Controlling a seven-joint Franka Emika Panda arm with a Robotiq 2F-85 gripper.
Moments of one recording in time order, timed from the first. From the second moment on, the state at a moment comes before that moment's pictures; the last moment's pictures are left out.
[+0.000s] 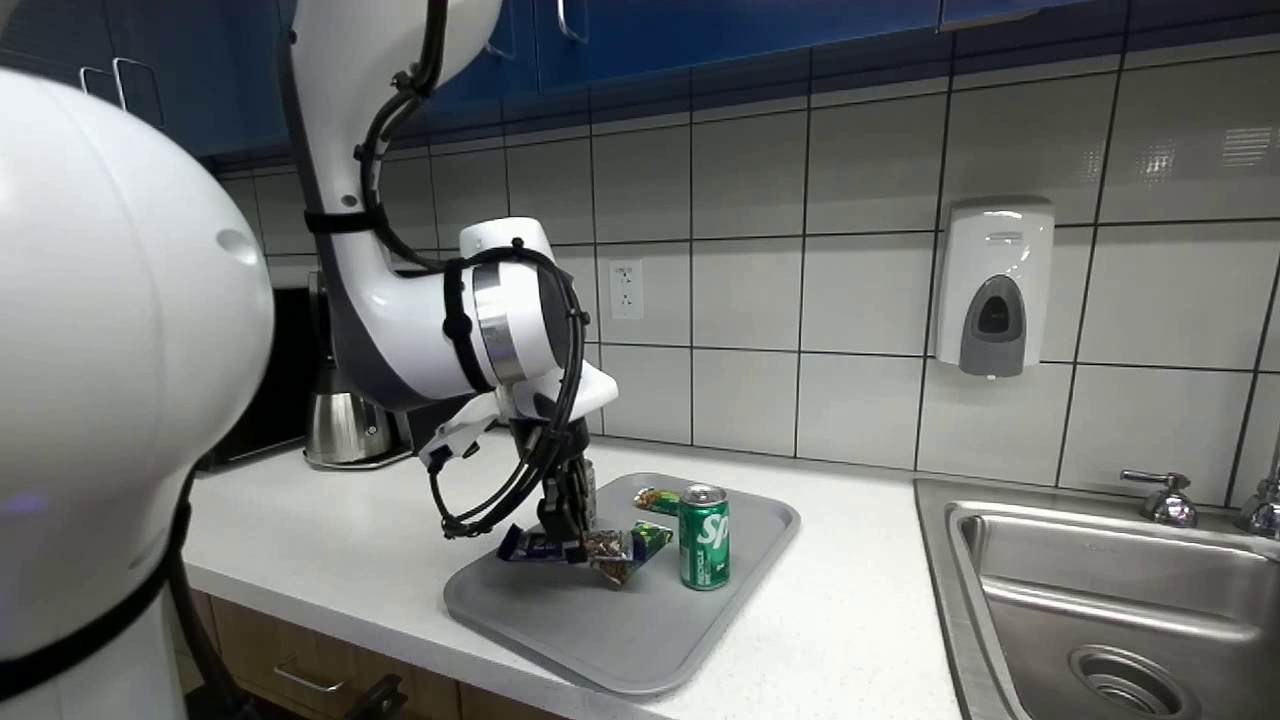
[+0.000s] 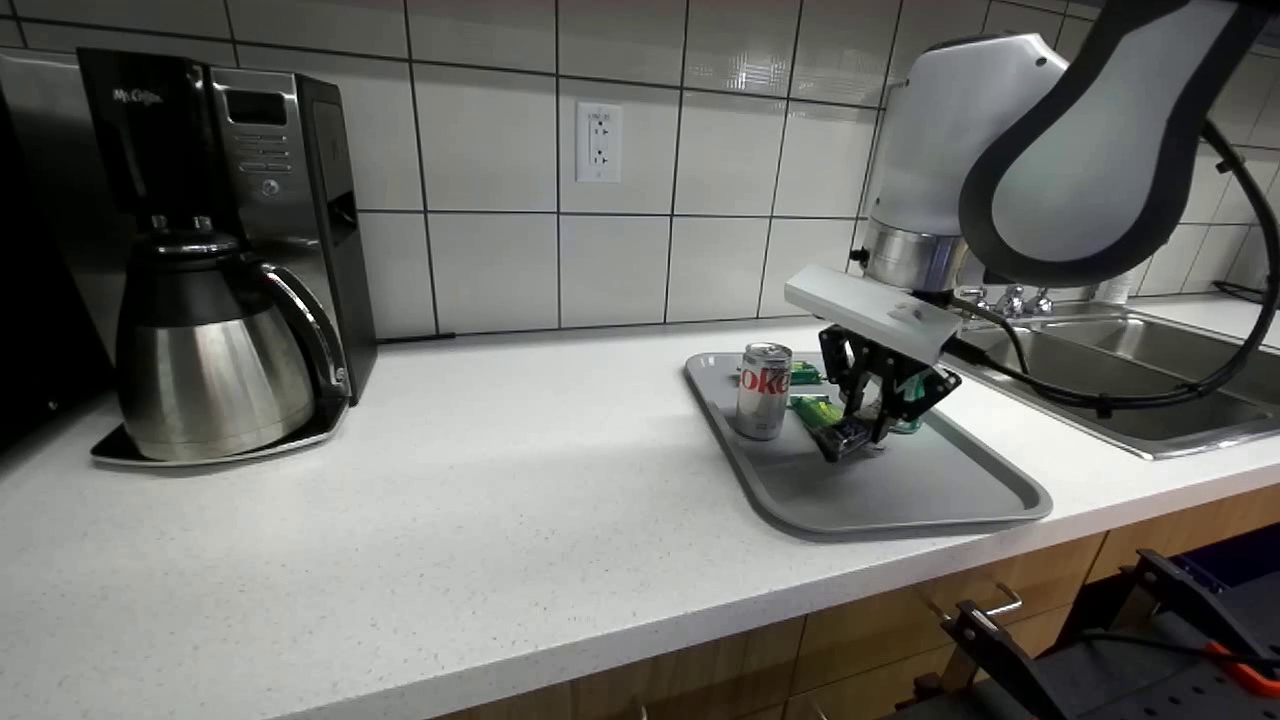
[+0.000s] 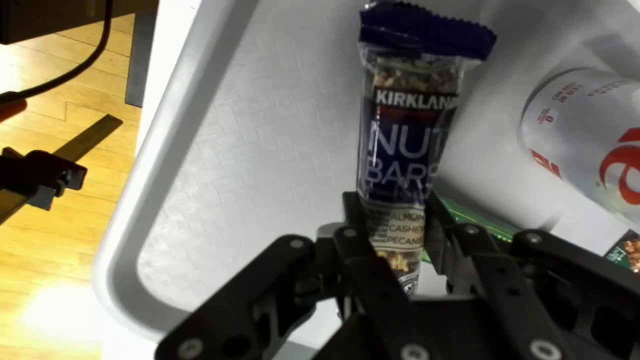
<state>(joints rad) 0.16 0.09 -0.19 -2.76 -0.59 2.99 1.69</state>
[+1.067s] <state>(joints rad) 0.21 -0.05 -0.18 -2.76 -0.60 2.99 1.68</state>
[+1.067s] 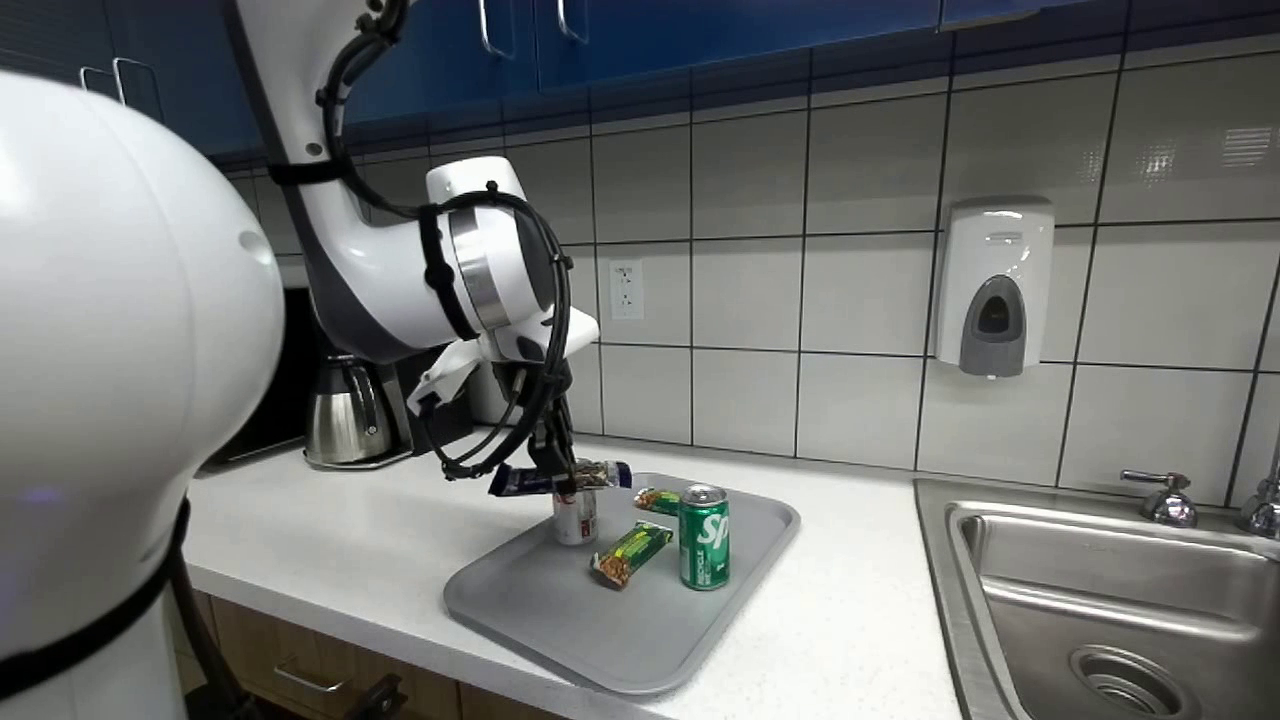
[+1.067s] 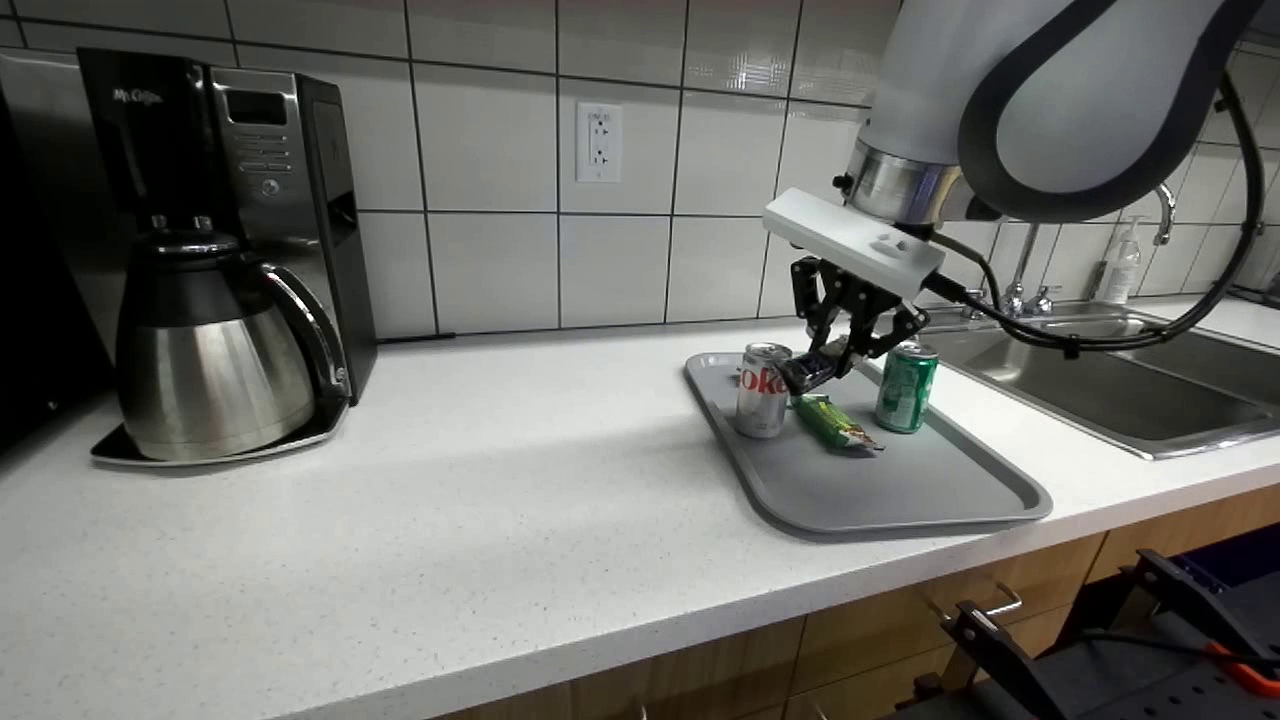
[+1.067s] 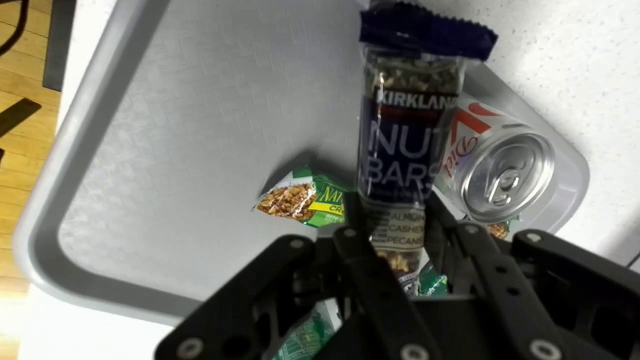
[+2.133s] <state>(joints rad) 0.26 -0.12 -0.17 -2.73 -0.61 2.98 1.61</state>
